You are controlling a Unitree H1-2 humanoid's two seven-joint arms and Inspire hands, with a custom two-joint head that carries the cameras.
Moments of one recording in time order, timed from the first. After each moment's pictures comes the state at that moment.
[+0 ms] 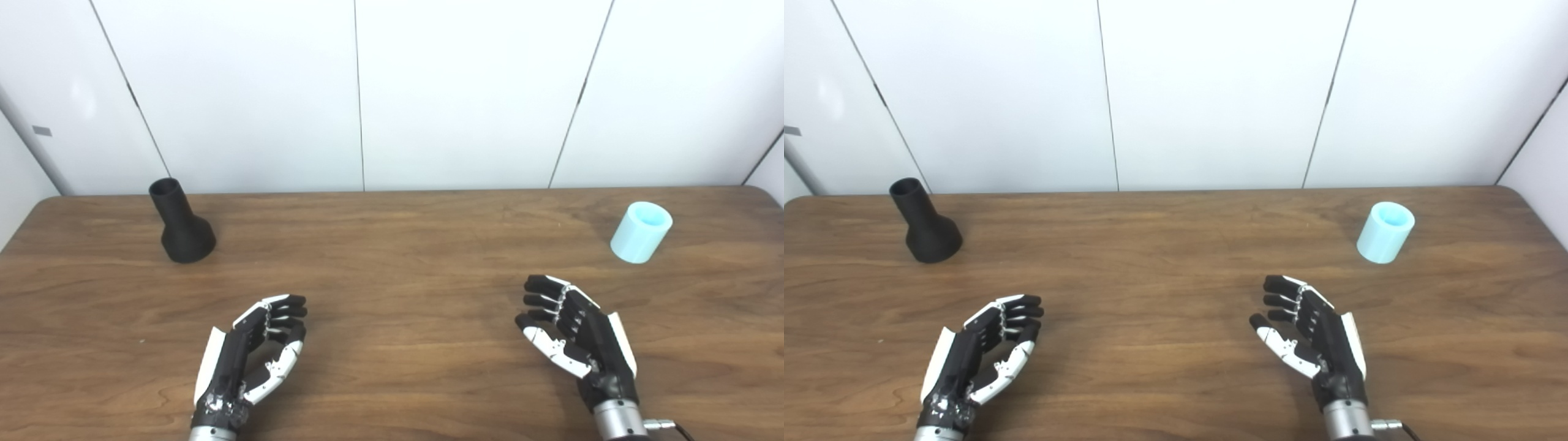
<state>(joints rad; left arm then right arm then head) 0.12 0.12 -0.04 -0.17 0.21 -0.17 -0.02 0.09 -0.04 -0.05 -0.16 -0.08 -0.02 -0.04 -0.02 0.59</state>
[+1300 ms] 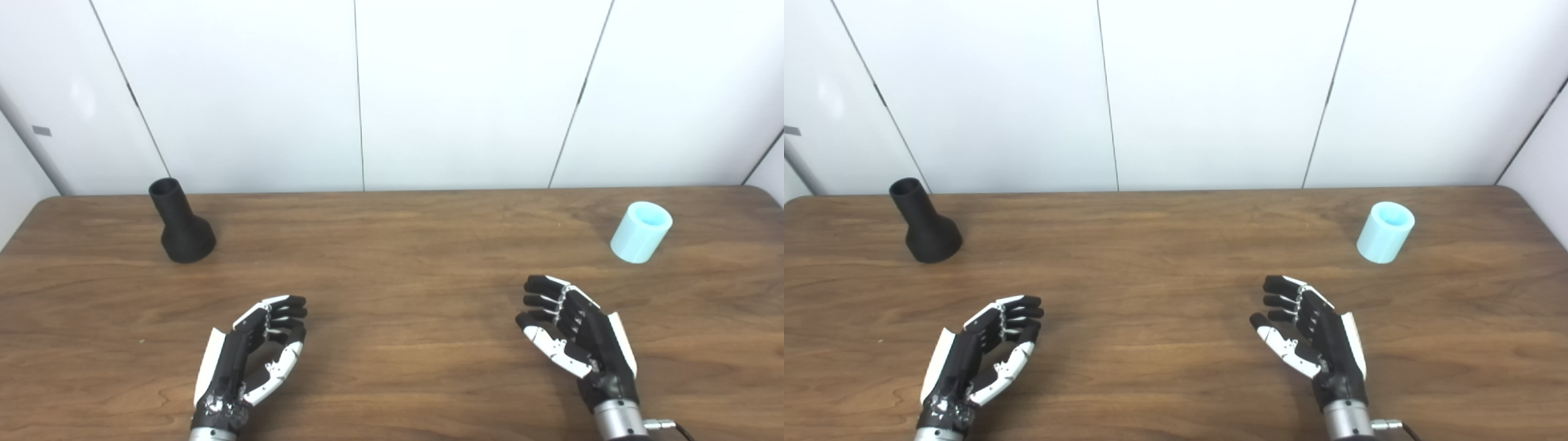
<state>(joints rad) 0.12 0.12 -0.04 -0.17 0.21 -0.17 -0.02 0.09 -0.04 -0.05 -0.16 -0.08 -0.02 -0.04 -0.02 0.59</state>
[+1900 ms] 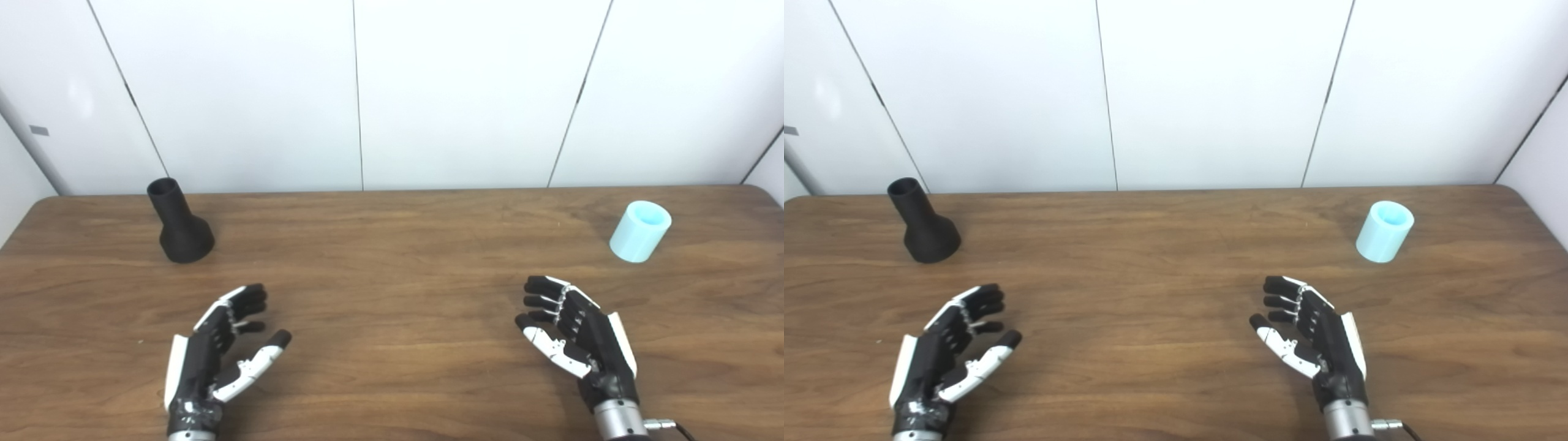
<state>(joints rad) 0.13 0.07 0.08 -0.18 0.08 -0.14 0.03 0.09 -0.04 -0.05 -0.17 -0.09 -0.01 -0.04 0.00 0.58</state>
